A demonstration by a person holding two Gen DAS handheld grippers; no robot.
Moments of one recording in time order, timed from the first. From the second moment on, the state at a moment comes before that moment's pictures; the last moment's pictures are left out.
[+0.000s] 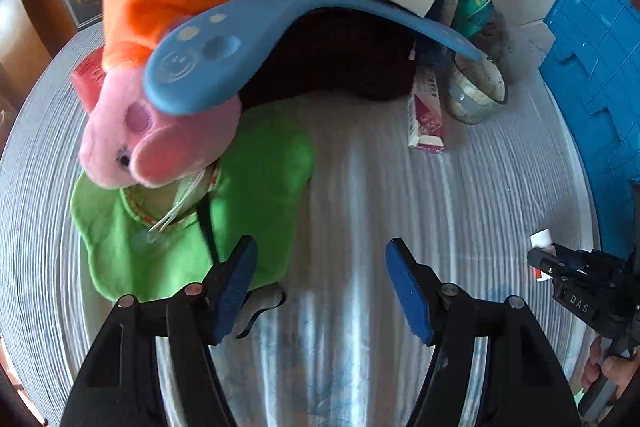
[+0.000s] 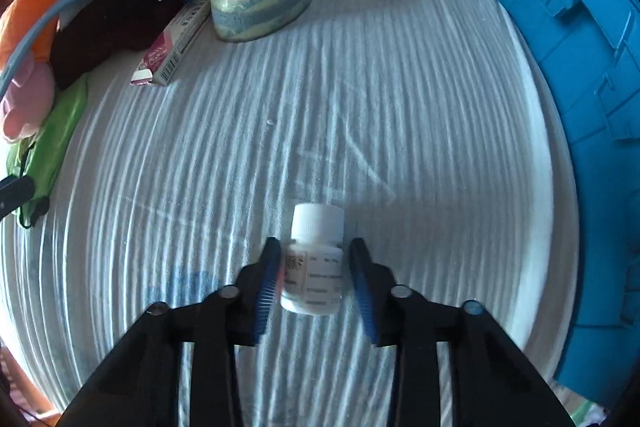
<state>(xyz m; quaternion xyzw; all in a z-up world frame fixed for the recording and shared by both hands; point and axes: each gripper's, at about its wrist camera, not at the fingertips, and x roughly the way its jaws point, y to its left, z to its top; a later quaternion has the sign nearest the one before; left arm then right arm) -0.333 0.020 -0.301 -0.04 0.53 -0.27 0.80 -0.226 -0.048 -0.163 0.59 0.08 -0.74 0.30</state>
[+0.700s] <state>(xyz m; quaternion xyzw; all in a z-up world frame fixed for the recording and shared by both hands) -0.268 -0.131 -0.316 0.01 0.50 -0.29 0.81 -0.289 -0.052 -0.163 0.57 0.04 -0.74 0.36</state>
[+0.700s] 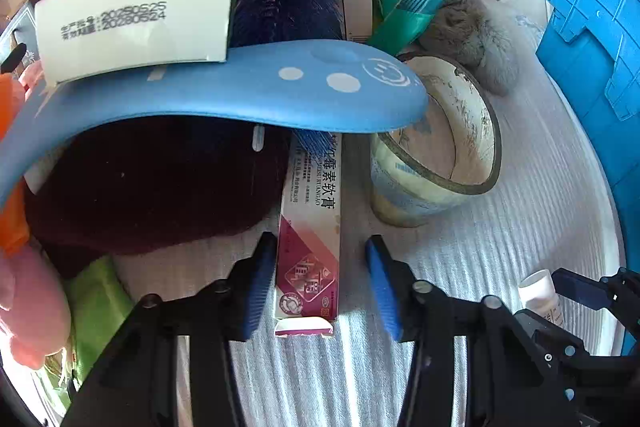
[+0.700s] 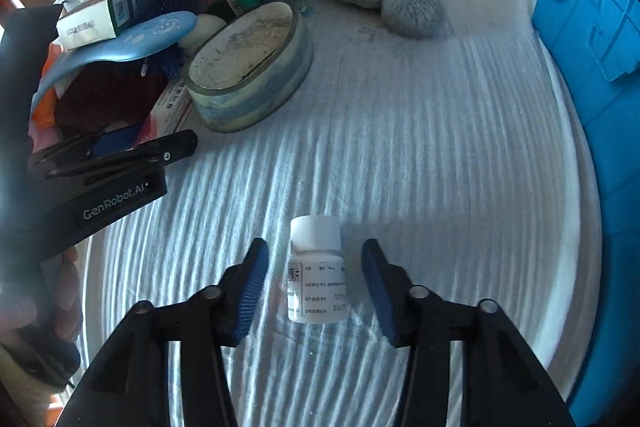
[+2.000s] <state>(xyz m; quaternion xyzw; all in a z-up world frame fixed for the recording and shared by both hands) -0.483 -0.051 -0.176 -0.07 0.34 -0.19 0.92 -0.142 0.044 0.051 0.33 0.06 -0.81 0.48</state>
